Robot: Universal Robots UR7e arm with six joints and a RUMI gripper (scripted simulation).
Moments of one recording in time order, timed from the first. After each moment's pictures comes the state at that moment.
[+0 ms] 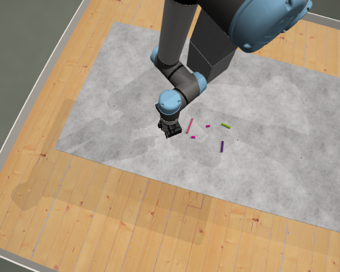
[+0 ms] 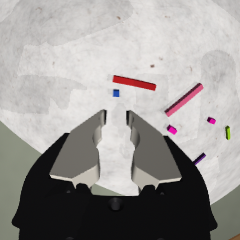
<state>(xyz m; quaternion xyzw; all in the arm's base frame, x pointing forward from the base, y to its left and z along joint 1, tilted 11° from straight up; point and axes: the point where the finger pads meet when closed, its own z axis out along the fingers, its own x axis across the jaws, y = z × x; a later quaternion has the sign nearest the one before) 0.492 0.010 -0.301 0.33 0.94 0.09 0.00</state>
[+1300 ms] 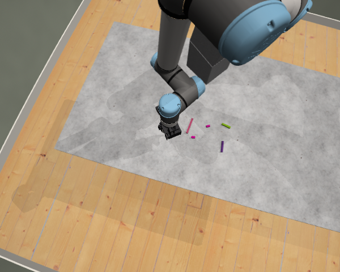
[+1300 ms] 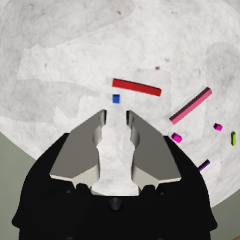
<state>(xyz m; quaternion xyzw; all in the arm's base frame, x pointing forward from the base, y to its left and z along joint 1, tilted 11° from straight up) 0.494 0.014 -0.327 0.33 0.94 0.09 0.00</state>
